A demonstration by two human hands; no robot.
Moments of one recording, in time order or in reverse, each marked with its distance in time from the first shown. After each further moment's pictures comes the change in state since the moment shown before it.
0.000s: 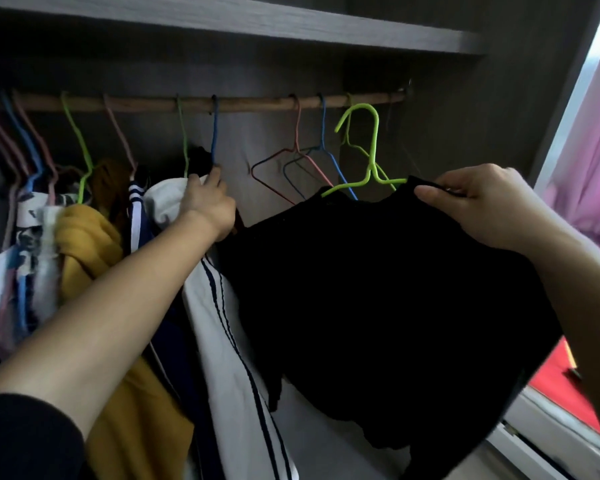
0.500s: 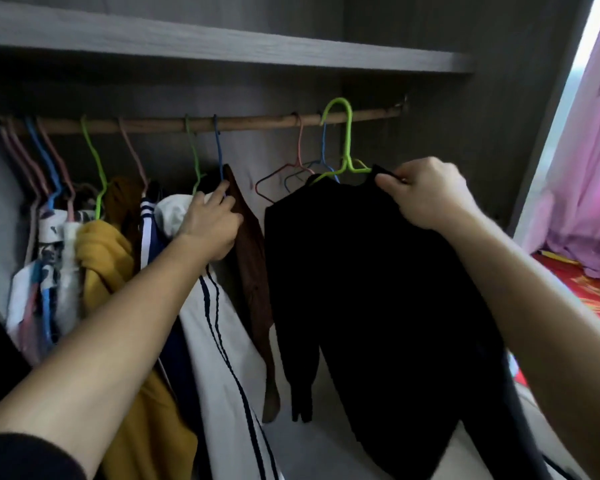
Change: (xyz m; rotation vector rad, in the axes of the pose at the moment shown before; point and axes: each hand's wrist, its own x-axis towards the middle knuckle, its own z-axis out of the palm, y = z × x) left_hand -0.018 -0.010 0.012 -0.110 0.231 0.110; right_hand 0.041 -0.039 0.032 0.013 0.104 0.145
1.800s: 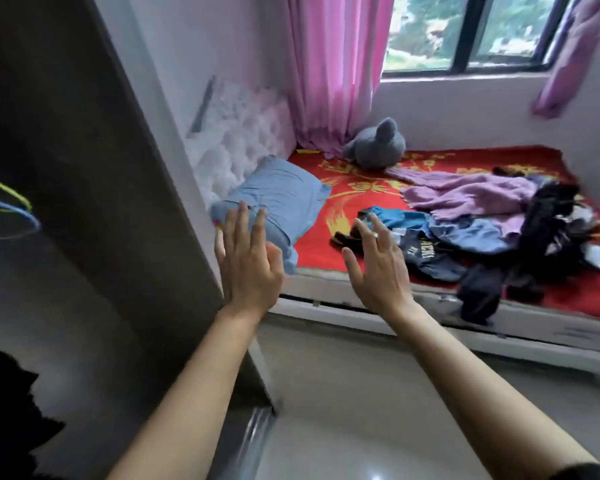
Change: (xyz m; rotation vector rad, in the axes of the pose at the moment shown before) left_hand -0.006 0.544 -0.163 -1.254 0.358 0.310; right_hand -0.267 0.416 -0.049 -0.355 0.283 0.475
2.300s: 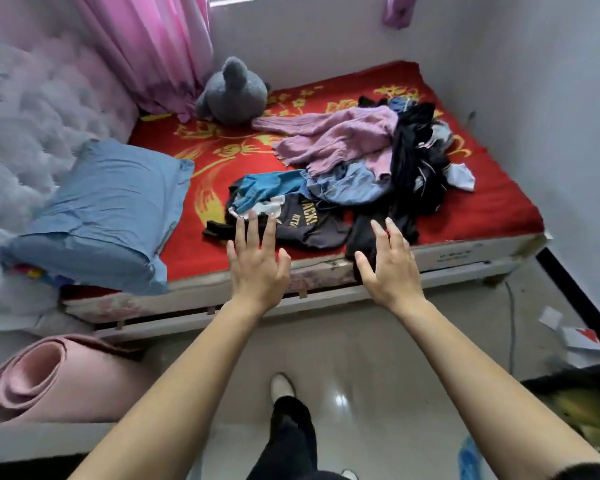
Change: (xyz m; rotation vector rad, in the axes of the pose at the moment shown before) left_hand 0.060 0.231 0.333 -0.040 -0.625 0.177; right_hand 0.005 0.364 -0.066 -0.142 -0.130 0.592
